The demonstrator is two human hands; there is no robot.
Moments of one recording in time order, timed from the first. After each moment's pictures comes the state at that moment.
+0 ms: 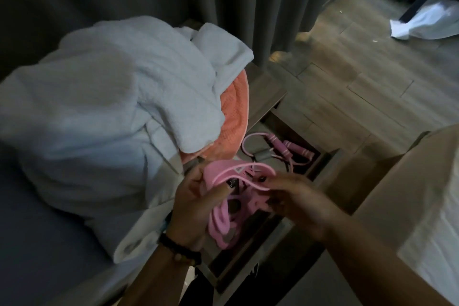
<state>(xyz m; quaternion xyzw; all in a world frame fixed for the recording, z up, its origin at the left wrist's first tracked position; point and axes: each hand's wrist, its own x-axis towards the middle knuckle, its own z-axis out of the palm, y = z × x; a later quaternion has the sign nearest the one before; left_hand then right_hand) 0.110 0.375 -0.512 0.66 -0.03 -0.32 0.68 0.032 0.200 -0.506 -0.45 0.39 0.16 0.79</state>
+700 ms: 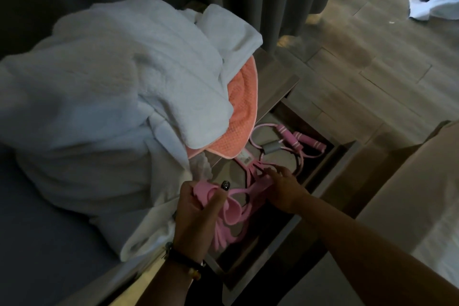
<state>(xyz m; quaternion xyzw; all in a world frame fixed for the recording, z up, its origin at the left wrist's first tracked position) 0.098 0.391 -0.537 0.75 0.09 -0.27 0.60 0.044 0.186 -0.671 -0.86 0.24 0.34 0.30</state>
